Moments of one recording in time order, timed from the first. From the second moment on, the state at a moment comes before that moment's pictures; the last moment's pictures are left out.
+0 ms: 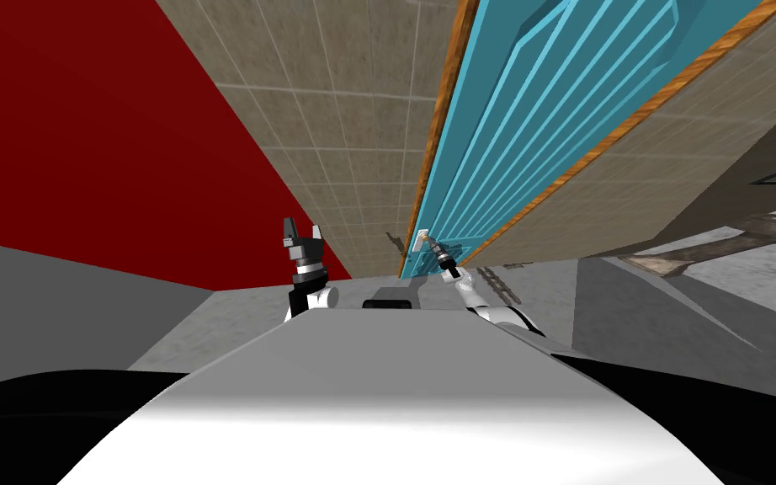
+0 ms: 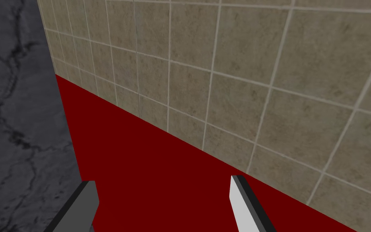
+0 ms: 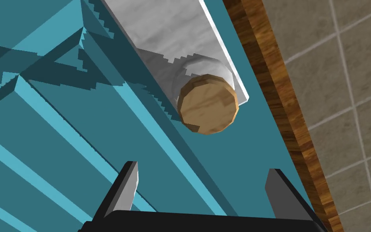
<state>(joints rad) -0.28 -0.40 0.01 -0.77 0.19 -0.67 0.42</state>
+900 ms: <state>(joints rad) -0.25 -0.45 0.02 -0.78 0.29 -0.70 0.65</state>
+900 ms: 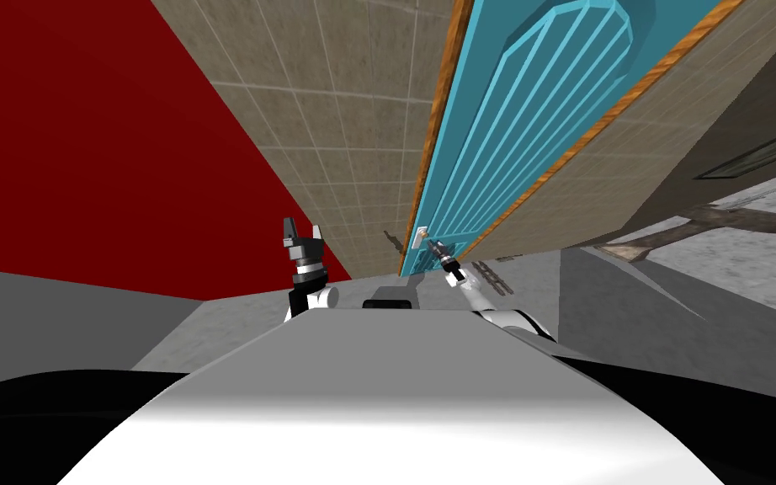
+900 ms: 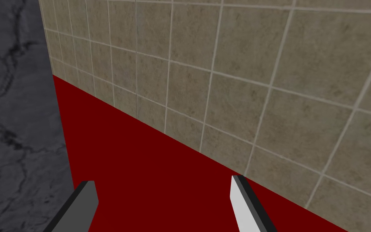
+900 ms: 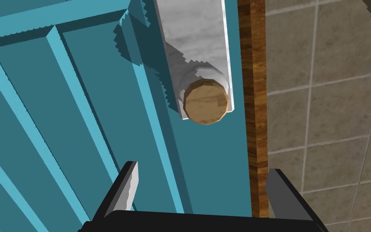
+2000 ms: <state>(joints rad) -0.24 -0.46 0.01 -0.77 0.35 -0.71 0.79</state>
